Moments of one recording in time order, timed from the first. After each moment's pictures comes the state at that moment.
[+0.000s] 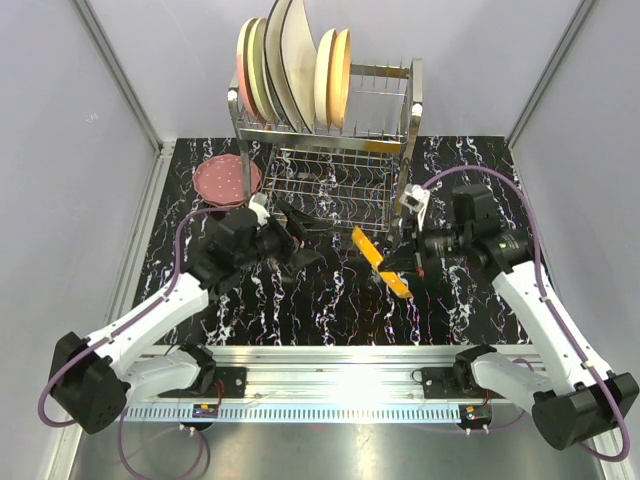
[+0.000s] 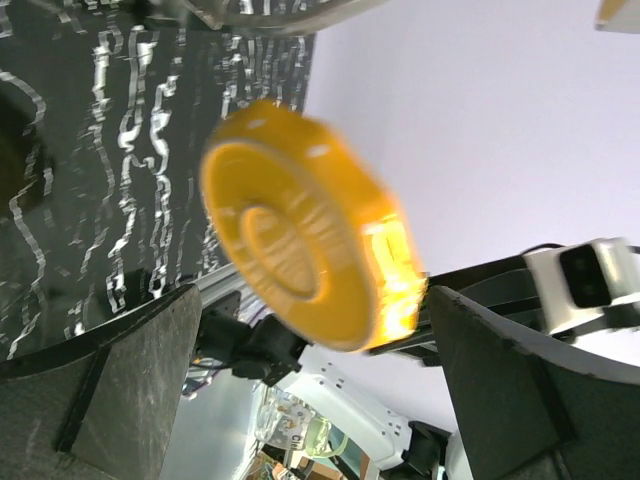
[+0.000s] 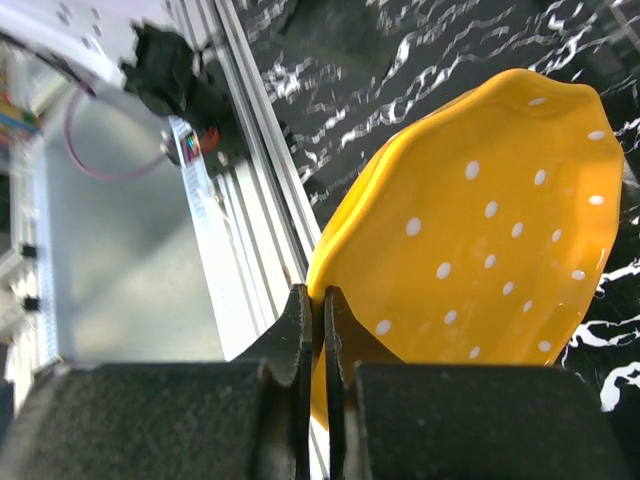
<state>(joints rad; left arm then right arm) -0.62 1.07 0.78 -0.06 0.31 -1.45 0.31 1.04 1.08 -0.73 -0.97 -0.10</state>
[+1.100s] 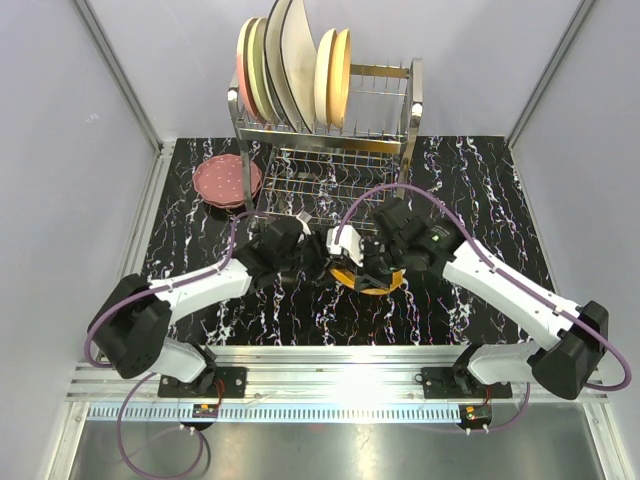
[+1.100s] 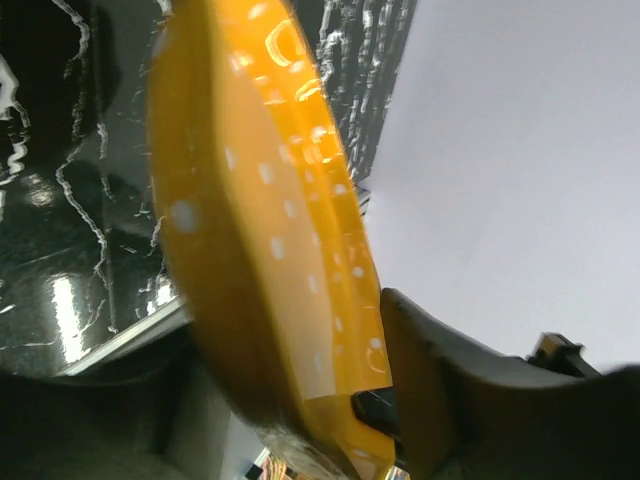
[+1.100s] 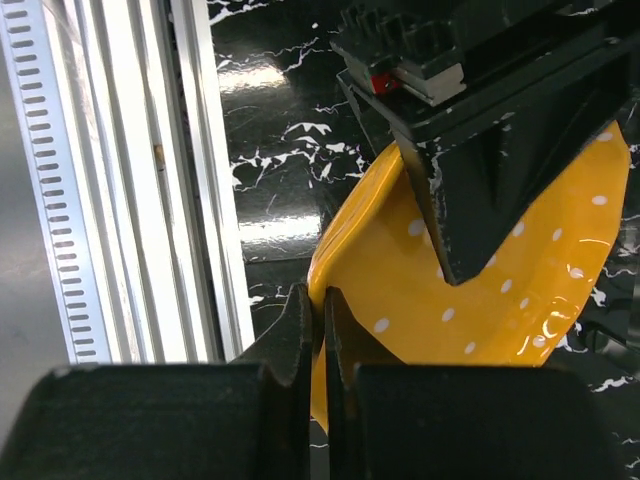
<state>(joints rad) -0.75 1.41 0.79 0.07 0.40 -1.37 0.78 1.29 1.21 -0.88 -0.48 -0.53</state>
